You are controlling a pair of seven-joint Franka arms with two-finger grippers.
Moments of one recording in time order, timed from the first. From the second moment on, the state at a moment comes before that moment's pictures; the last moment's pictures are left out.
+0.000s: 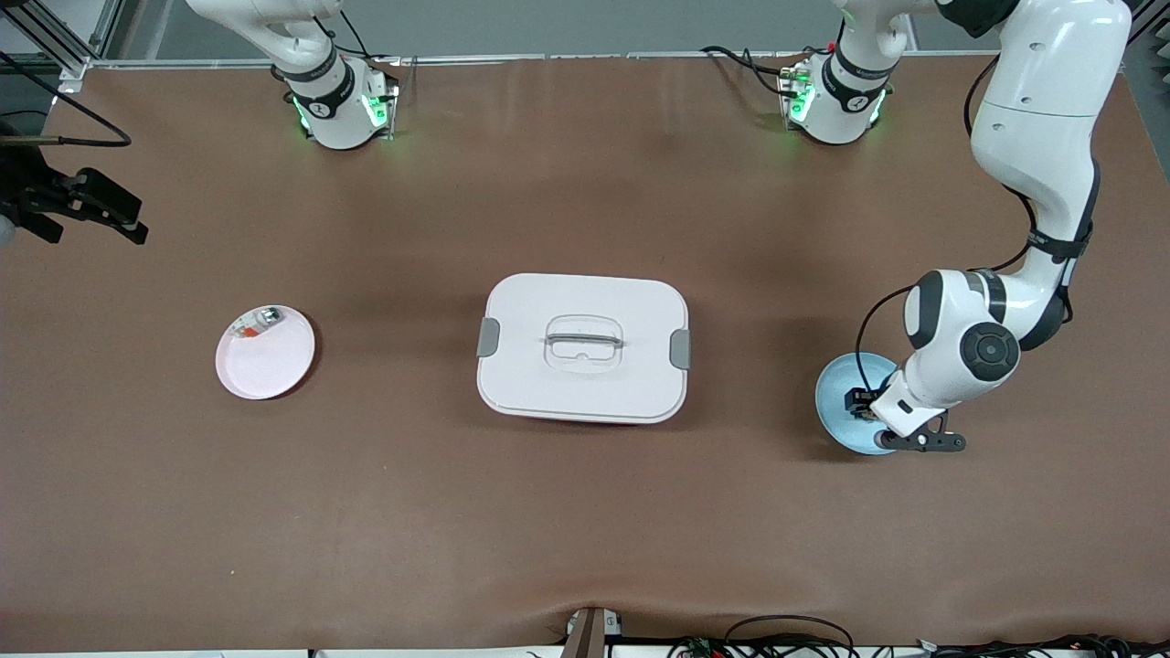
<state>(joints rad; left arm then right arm) 0.01 0.62 -0.07 -1.83 0.12 2.47 -0.07 0.01 -0.04 0.00 -1.56 -0.02 1.55 0.03</state>
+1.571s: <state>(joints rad) 0.01 0.47 -0.33 -1.59 0.05 2.03 -0.58 0.01 -0.04 0.00 -1.56 -0.02 1.55 0.03</state>
